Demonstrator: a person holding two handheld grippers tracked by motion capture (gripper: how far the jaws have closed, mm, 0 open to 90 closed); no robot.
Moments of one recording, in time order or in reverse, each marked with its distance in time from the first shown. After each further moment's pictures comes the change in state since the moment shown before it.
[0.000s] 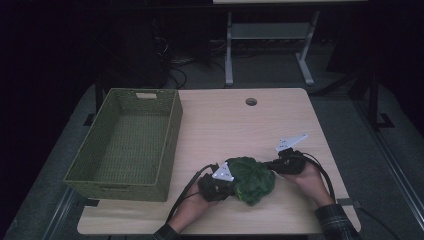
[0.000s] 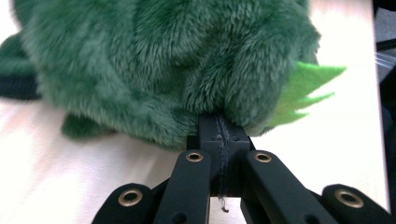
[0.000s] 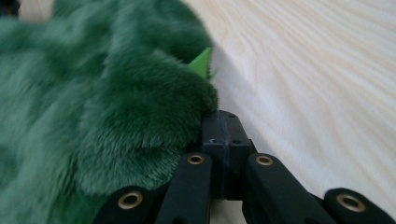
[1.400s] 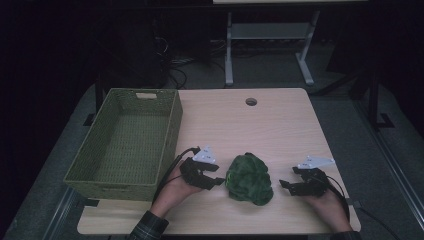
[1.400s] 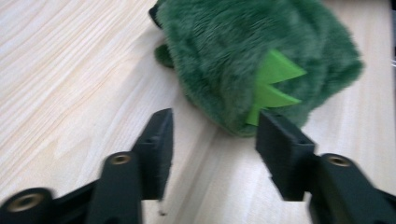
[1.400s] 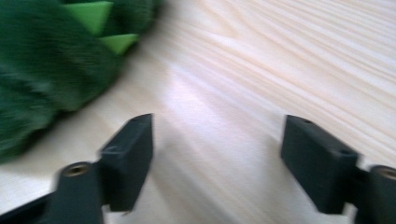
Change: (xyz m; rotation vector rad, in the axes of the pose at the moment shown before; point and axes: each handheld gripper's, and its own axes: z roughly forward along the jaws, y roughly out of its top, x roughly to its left) left arm 0.033 0.006 -0.055 -0.011 0.040 0.010; right arm 0.023 -0.067 -0.032 -0.056 -0.338 0.160
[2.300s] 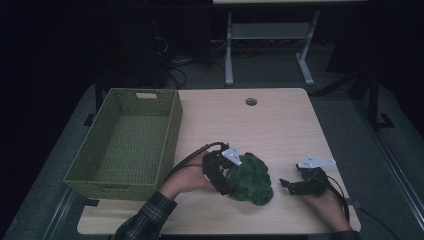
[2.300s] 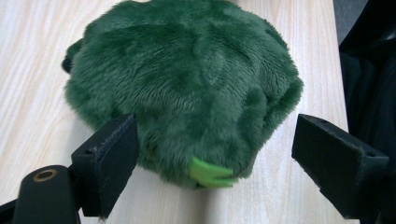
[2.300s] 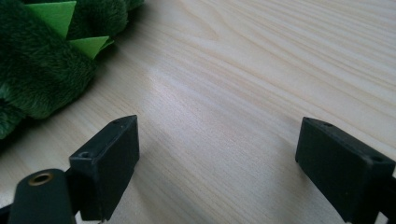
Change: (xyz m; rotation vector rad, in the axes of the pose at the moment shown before) left arm -0.015 0.061 0.031 0.208 -0.166 0.237; right arm -0.005 -0.003 0.004 -0.028 -0.030 0.005
